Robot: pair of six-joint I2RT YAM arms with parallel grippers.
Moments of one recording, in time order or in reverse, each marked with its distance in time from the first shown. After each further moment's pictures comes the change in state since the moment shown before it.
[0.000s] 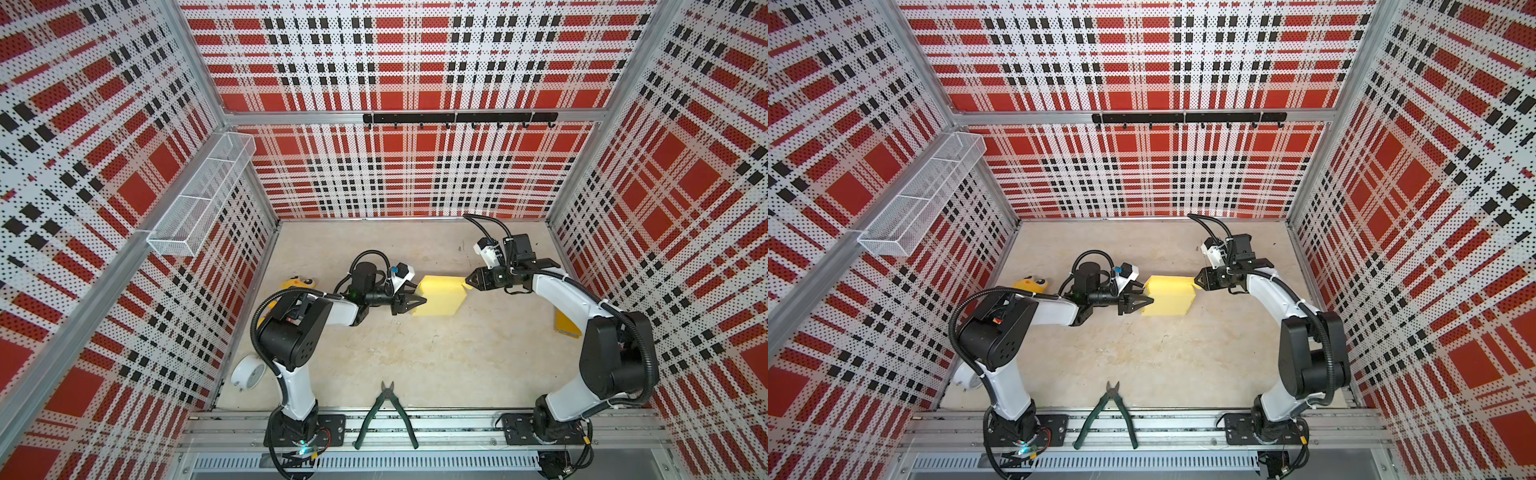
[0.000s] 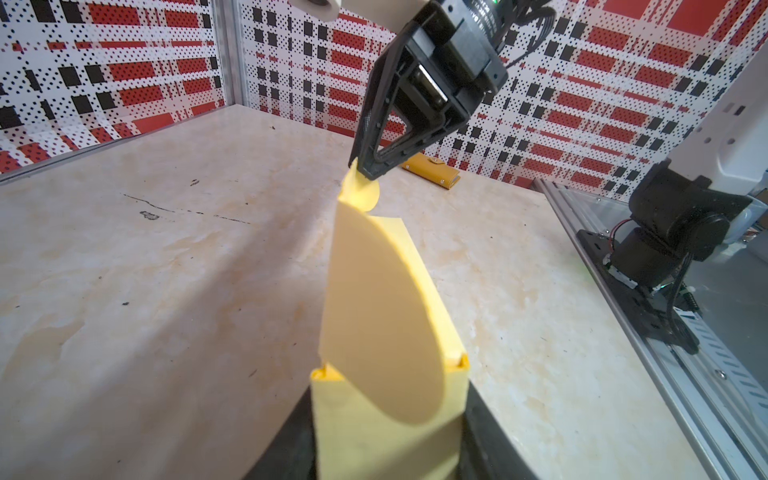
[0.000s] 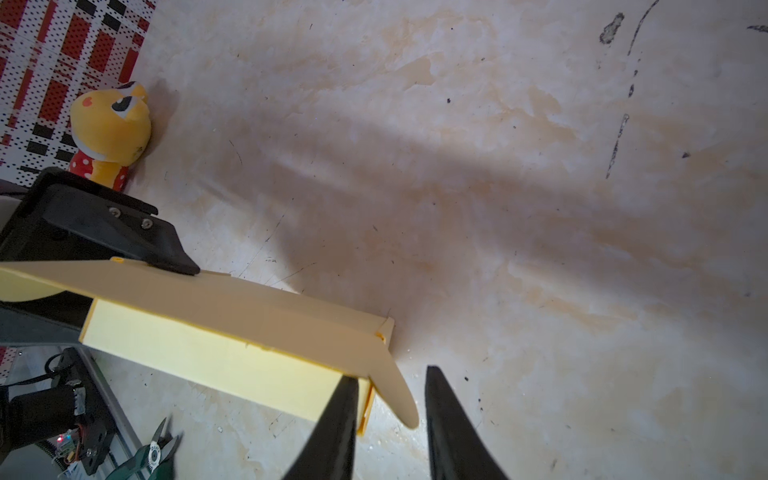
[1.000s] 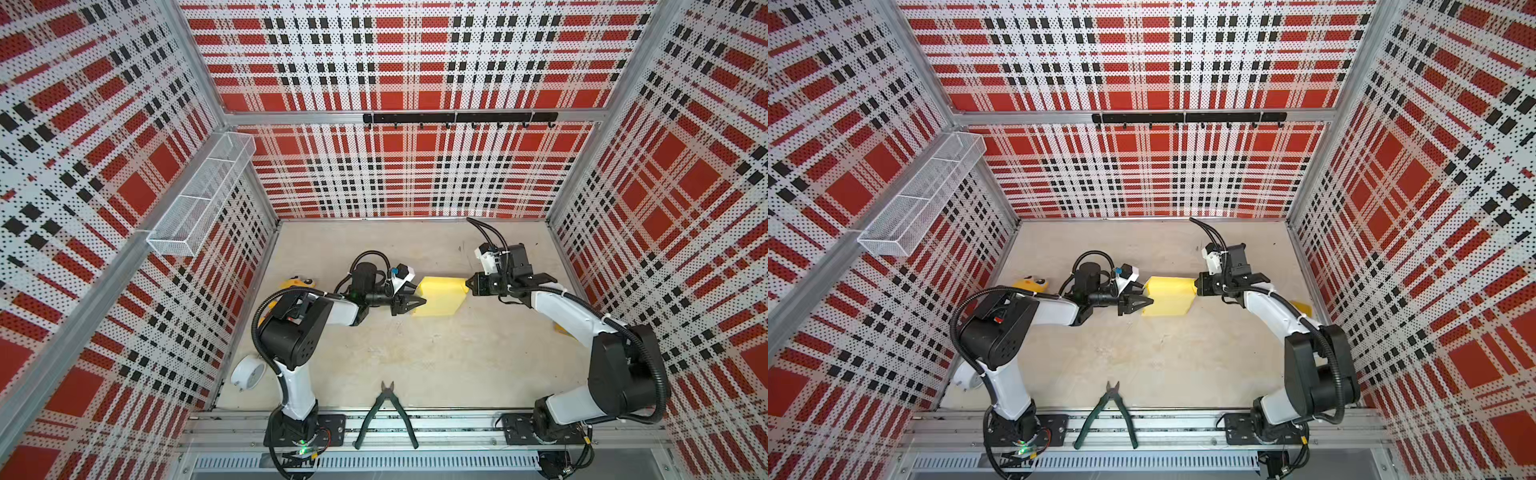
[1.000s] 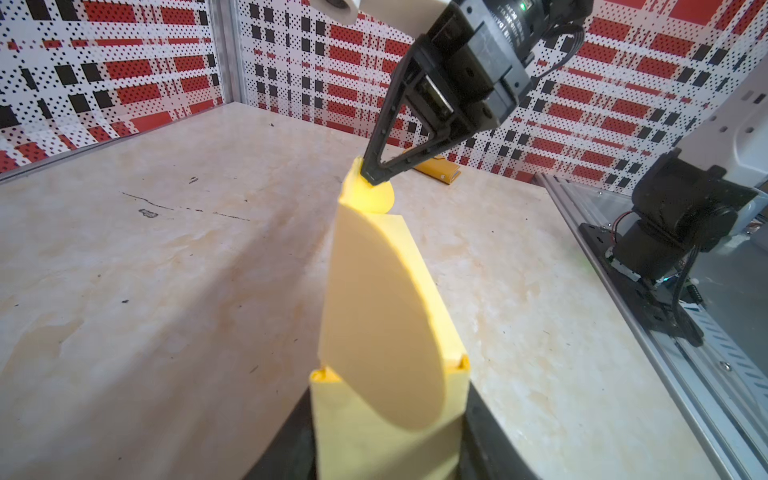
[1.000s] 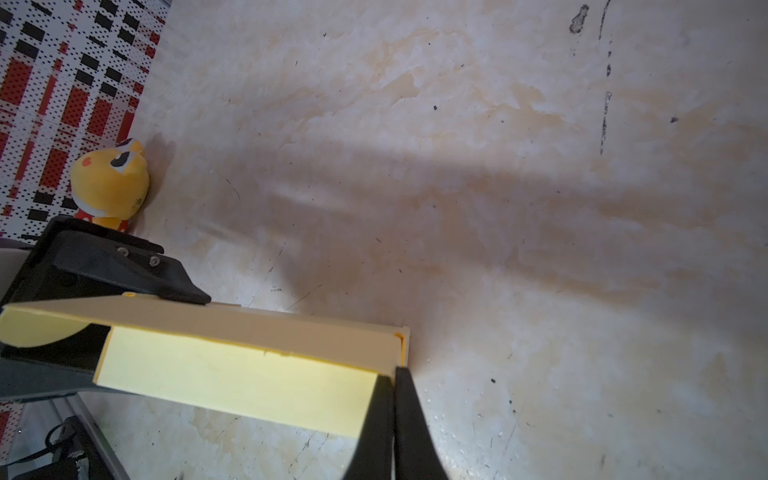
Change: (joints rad) left arm 0.000 0.009 0.001 -0.008 0.003 0.040; right arm 0.082 -0.106 -0.159 0.190 0.114 0.236
